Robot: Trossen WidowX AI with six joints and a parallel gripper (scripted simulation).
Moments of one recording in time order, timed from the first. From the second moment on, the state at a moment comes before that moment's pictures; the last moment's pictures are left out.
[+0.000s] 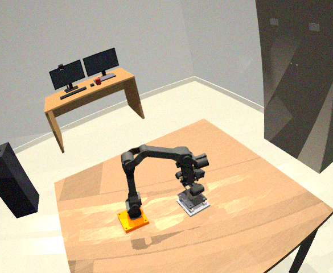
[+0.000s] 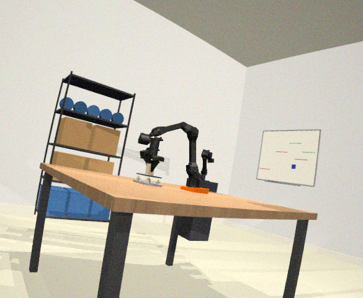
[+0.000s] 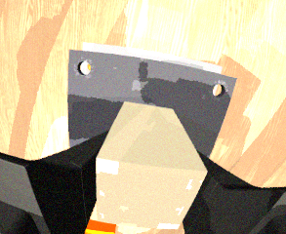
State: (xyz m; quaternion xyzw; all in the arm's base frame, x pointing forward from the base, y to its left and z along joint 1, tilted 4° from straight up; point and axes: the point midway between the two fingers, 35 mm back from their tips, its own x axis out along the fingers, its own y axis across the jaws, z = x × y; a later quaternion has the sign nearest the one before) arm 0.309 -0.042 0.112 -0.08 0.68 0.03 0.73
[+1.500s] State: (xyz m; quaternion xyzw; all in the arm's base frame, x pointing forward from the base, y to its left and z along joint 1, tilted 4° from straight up) arm 0.310 -0.043 0.102 -0.08 0.68 0.03 0.73
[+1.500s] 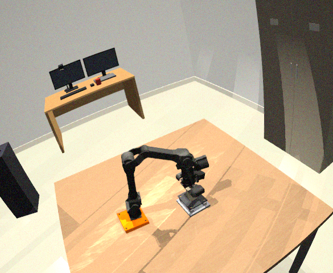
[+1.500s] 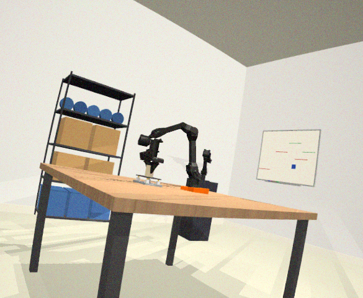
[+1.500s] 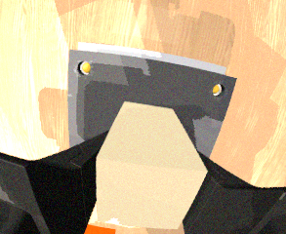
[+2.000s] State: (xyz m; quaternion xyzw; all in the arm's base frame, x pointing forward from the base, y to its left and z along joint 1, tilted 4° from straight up) arm 0.310 -0.043 0.102 -0.08 0.68 0.03 0.73
